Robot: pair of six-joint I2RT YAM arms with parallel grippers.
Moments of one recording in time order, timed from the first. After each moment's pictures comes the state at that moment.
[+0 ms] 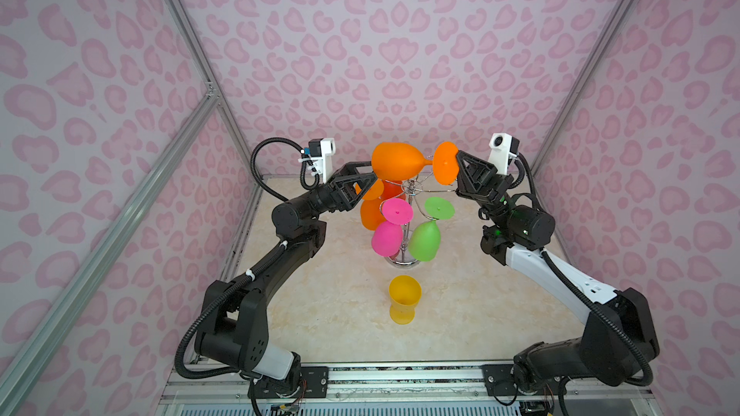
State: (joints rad) left arm -0.32 1.51 1.08 1.43 0.91 -1.39; right arm 0.44 1.43 1.06 1.45 -0.53 1.74
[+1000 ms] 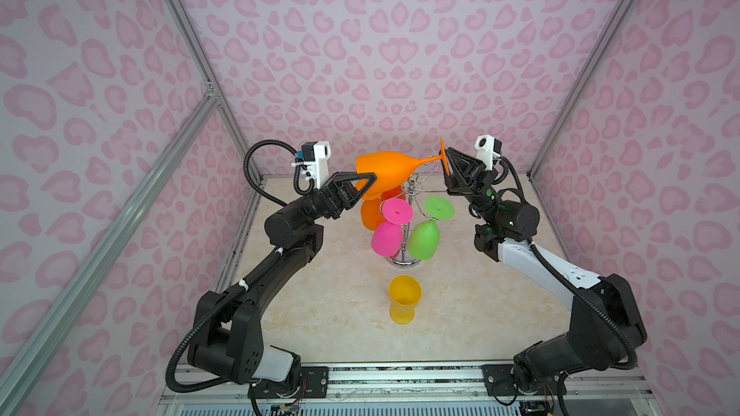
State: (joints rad) left arm -0.32 1.44 1.05 1.49 0.92 -1.45; right arm 0.42 1.51 1.06 1.41 -0.51 1.79
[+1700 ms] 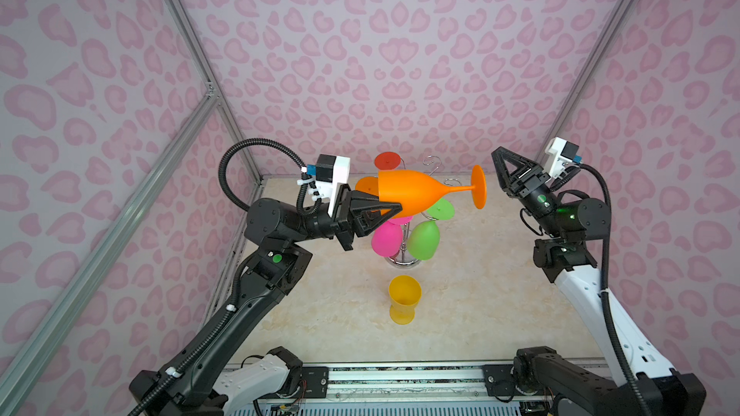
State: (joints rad) left arm -0.62 1.09 1.25 0.25 0.92 -0.48; right arm 0.08 1.05 1.02 0.47 -0.52 1.15
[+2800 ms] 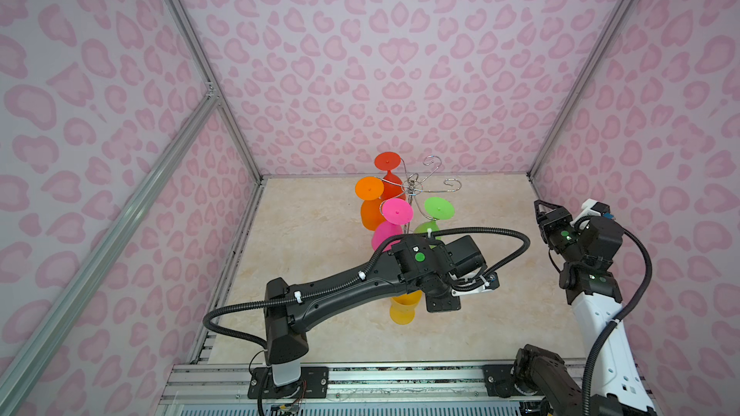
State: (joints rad) left arm -1.26 1.83 1.92 -1.25 -0.04 0.34; right arm -0.34 0.93 0.77 -0.07 -0.42 0.99
